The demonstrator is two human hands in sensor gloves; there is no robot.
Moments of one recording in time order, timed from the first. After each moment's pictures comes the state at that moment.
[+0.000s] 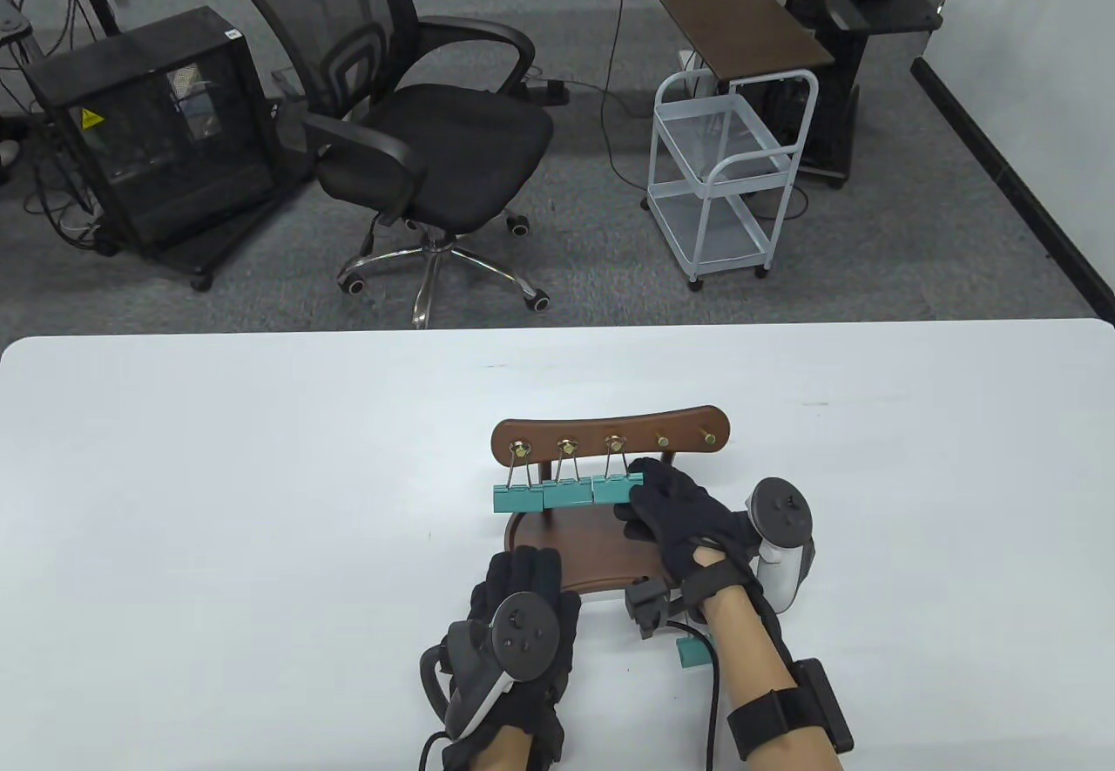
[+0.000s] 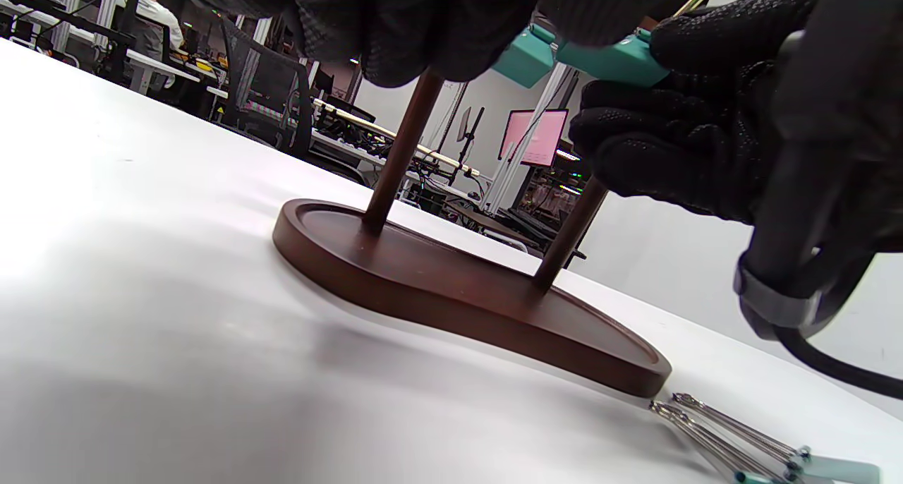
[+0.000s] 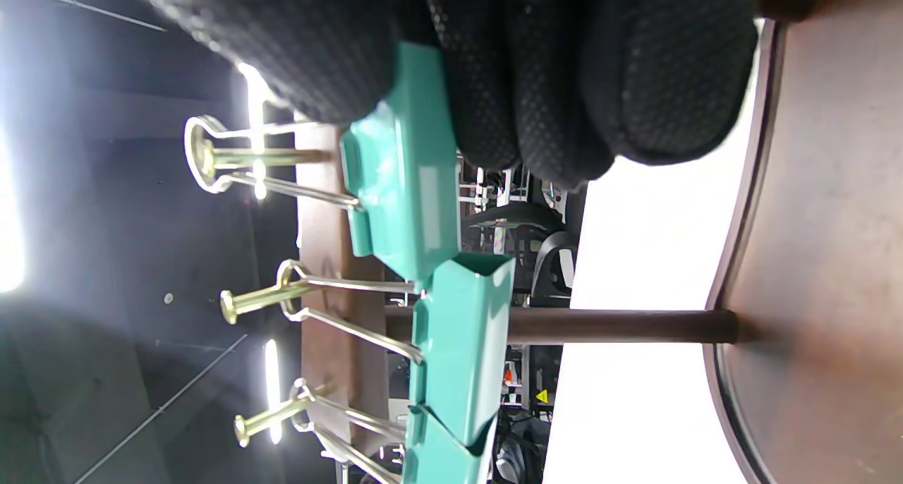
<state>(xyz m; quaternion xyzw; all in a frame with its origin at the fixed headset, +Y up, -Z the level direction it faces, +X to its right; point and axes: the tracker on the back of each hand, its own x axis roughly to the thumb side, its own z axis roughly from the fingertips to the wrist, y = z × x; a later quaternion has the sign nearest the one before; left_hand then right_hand) -0.085 -0.721 -0.260 0.01 -0.01 0.20 0.98 0.150 -0.737 -0.371 -0.02 0.01 0.71 0.70</state>
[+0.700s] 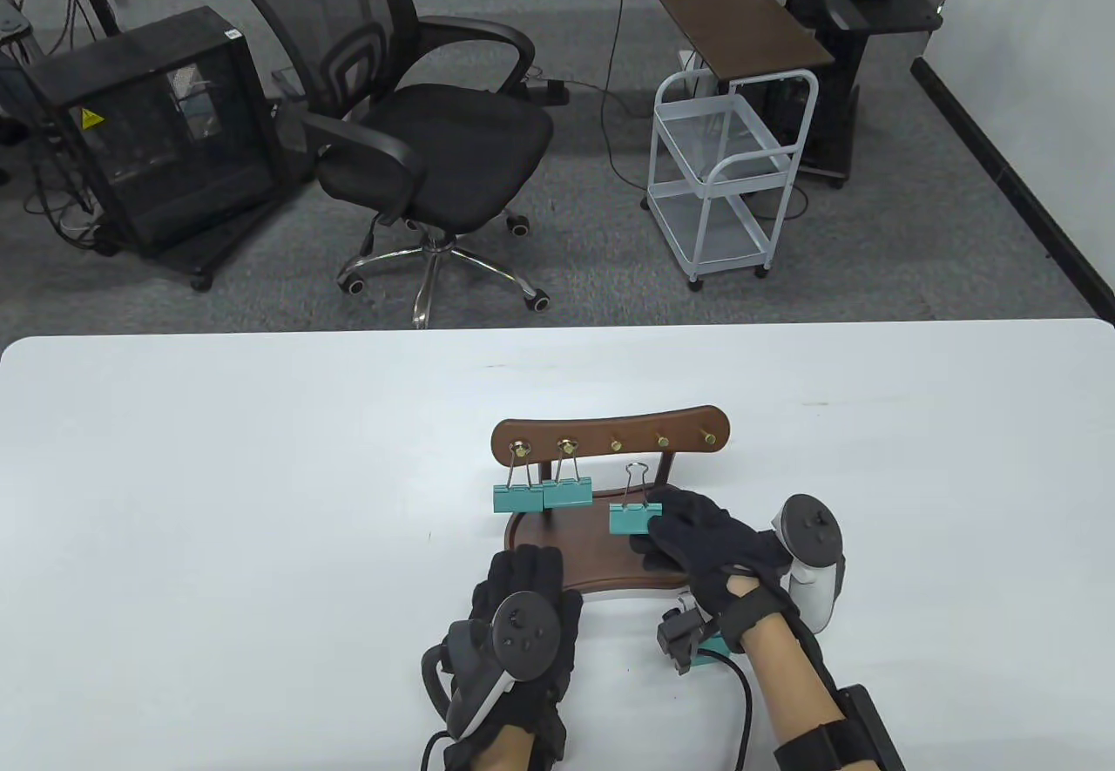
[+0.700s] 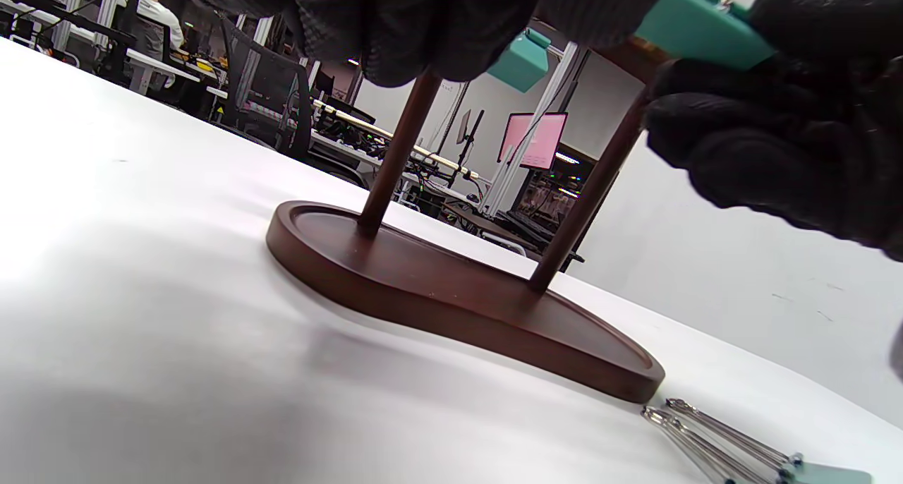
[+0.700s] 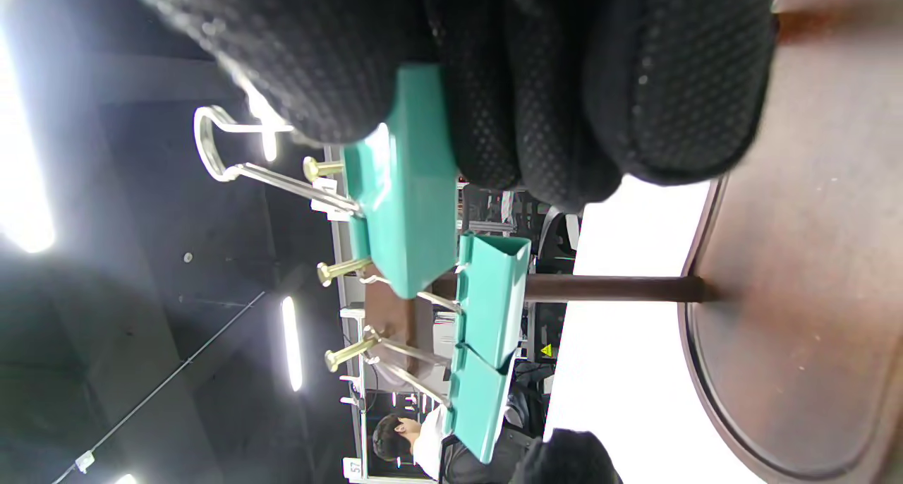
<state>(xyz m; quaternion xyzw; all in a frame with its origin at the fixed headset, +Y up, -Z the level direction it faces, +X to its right) -0.084 -0.721 -0.261 0.01 -0.01 0.20 0.98 0.170 -0.725 -0.339 0.03 0.05 0.71 0.70</state>
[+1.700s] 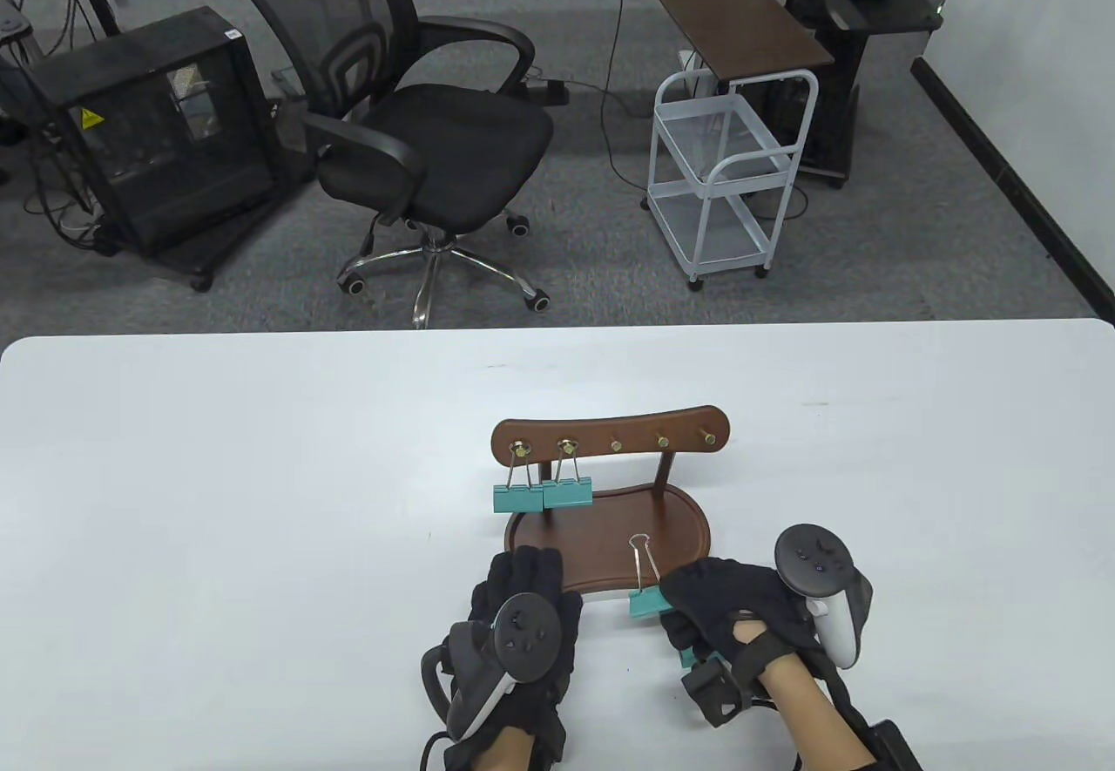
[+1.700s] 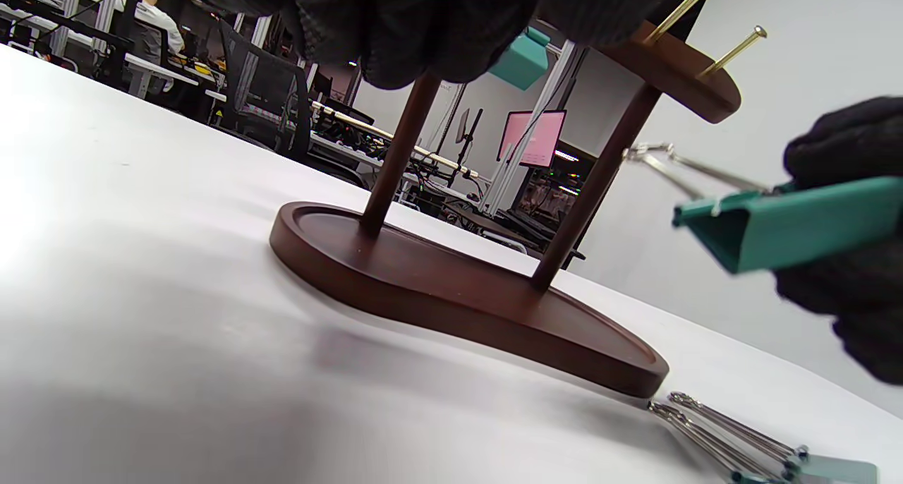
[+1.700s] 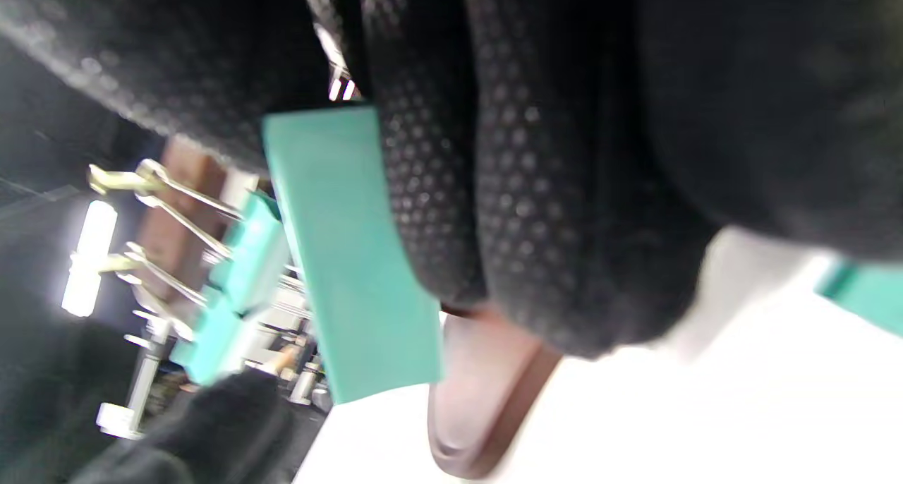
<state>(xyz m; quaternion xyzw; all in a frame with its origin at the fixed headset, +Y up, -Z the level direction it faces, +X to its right) -0.084 -0.721 -0.260 0.01 -0.02 0.19 0.98 0.183 -0.737 -0.311 -0.05 0.10 0.86 0.51</state>
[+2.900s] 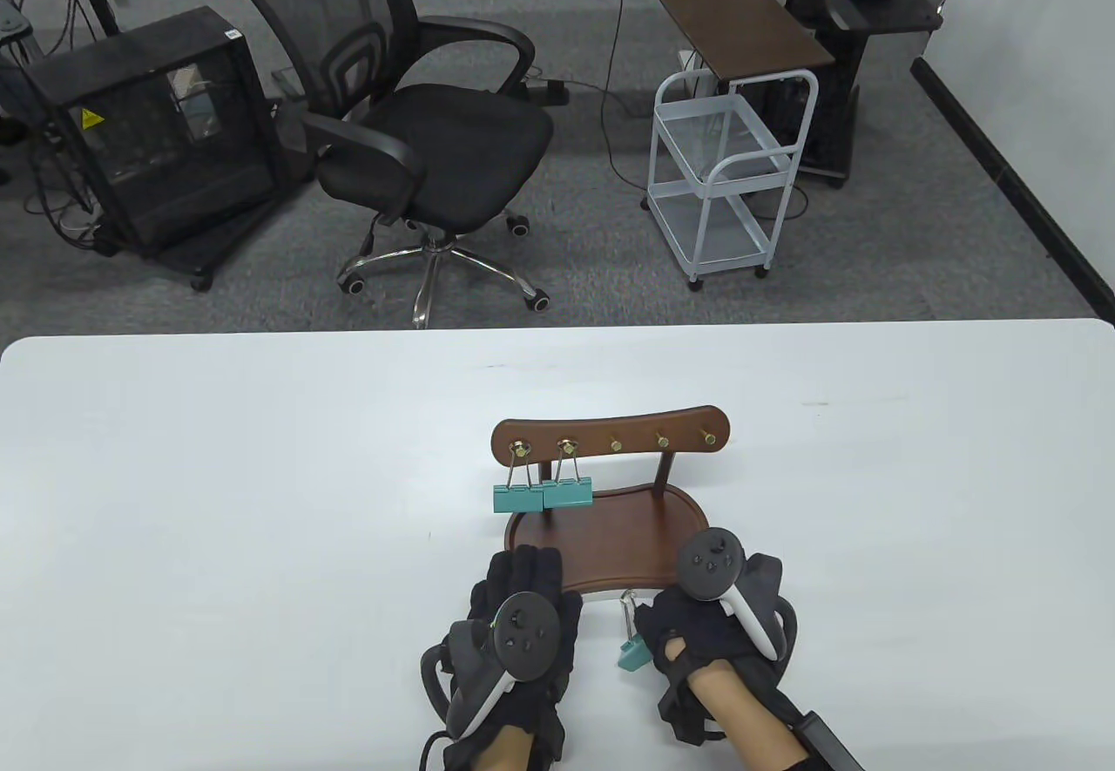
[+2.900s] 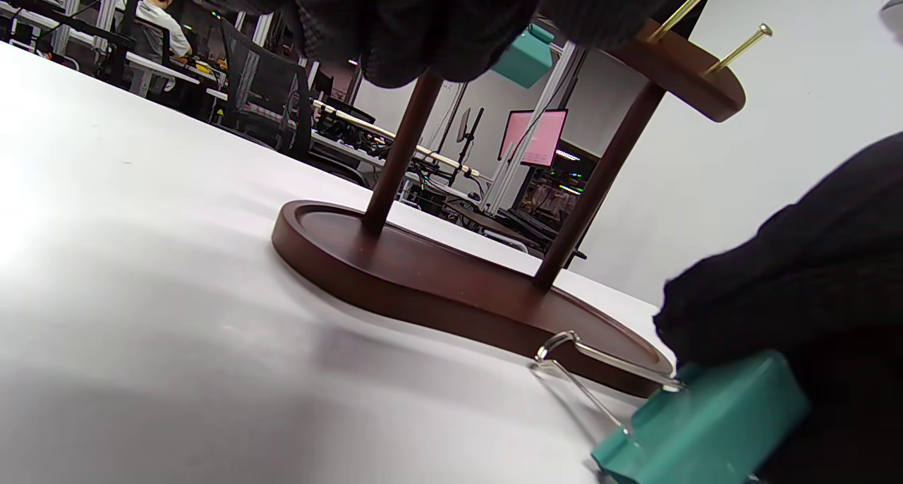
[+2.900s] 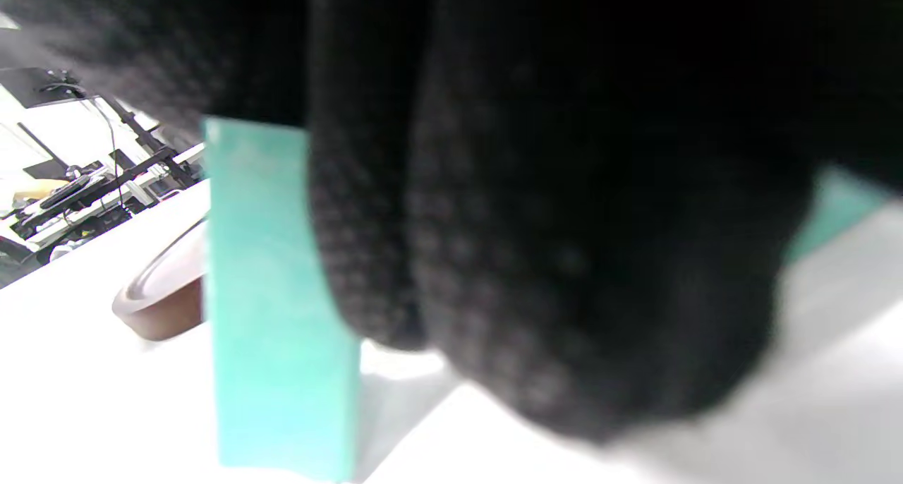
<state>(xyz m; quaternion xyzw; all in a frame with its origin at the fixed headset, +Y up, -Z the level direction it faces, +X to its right) -0.084 -0.721 -0.261 0.01 -0.01 0.20 0.98 0.135 -0.743 -0.311 -0.07 0.10 0.96 0.23</state>
